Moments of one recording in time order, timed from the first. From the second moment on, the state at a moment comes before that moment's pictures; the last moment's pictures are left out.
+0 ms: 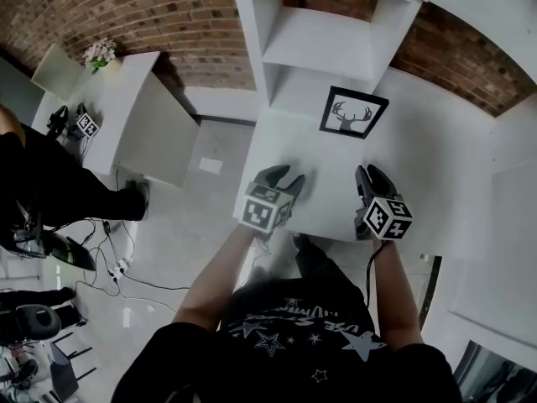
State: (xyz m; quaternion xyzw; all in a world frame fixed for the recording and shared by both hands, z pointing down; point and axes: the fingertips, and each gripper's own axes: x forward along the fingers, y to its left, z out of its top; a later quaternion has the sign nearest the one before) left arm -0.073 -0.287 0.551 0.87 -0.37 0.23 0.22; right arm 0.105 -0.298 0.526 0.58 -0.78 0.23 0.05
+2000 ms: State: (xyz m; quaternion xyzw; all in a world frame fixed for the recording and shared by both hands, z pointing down) left arm -0.140 -0.076 0.510 0.94 -0.25 0.21 0.11; right arm -0.015 -0.034 0.493 0.65 -0.73 0.21 0.03
